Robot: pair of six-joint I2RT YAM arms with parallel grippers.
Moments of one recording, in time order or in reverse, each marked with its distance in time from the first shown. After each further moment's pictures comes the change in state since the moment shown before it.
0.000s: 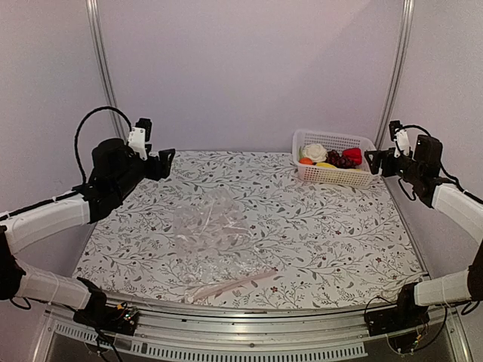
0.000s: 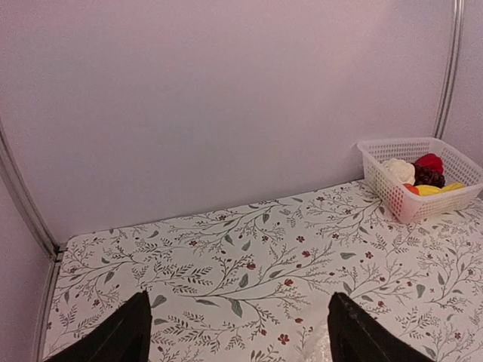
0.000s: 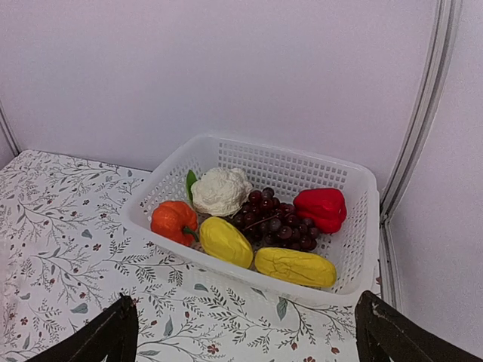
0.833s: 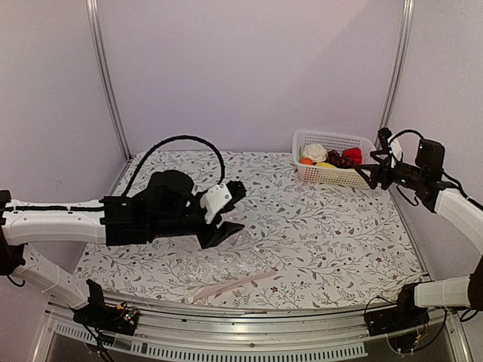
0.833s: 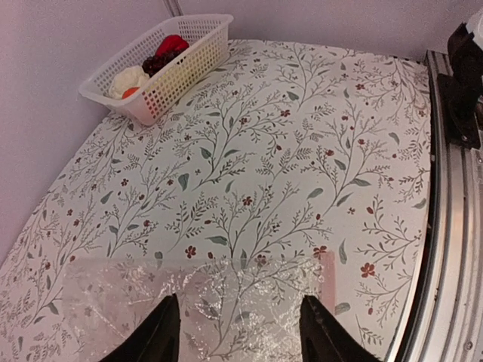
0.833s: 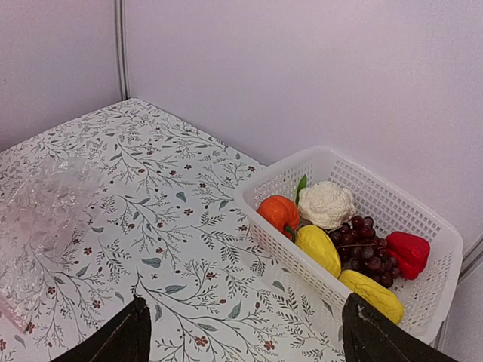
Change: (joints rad) left arm -0.635 0.106 0.145 -0.372 0.072 0.196; right arm -0.005 -0.063 -0.035 -0.072 -0.404 -0.235
